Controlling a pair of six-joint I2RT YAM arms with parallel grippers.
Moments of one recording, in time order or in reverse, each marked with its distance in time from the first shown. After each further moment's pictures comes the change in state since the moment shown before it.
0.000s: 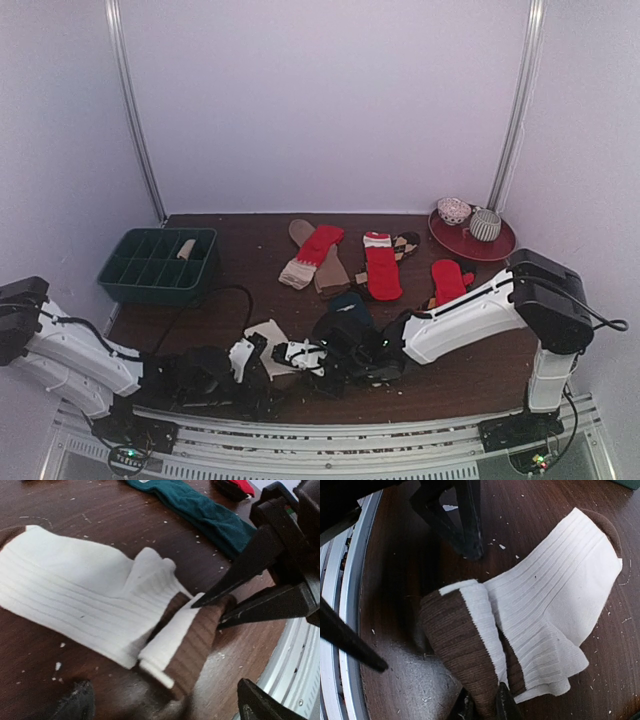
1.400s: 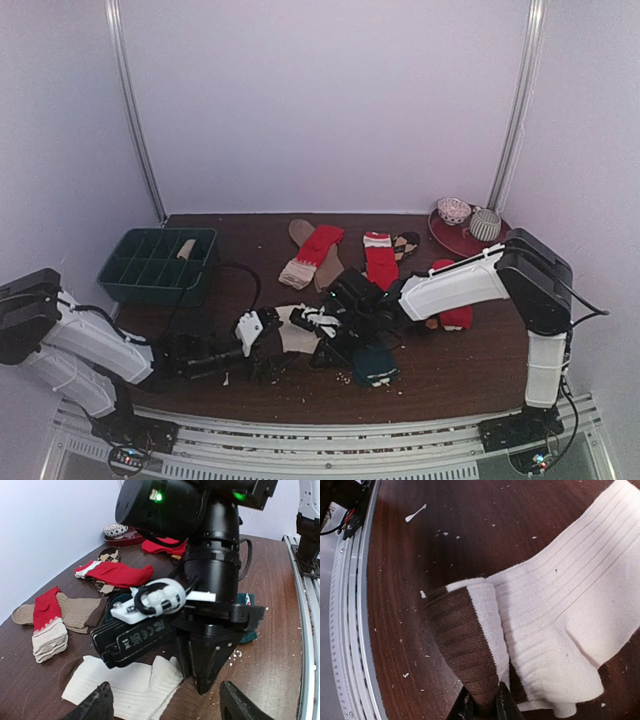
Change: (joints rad) left arm 0.193 0.054 0.033 0.410 0.141 0.750; right arm -0.230 0.077 0.158 -0.273 -0.370 0.164
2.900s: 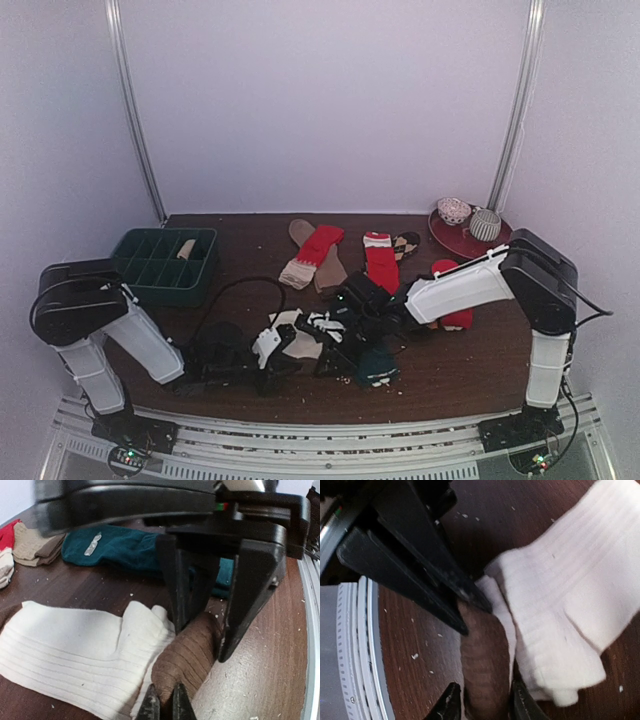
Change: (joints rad) left arm 0.027 0.355 0.056 0.083 0.114 -0.186; right arm -0.014 -0.029 -0.065 0.037 -0.087 -0.039
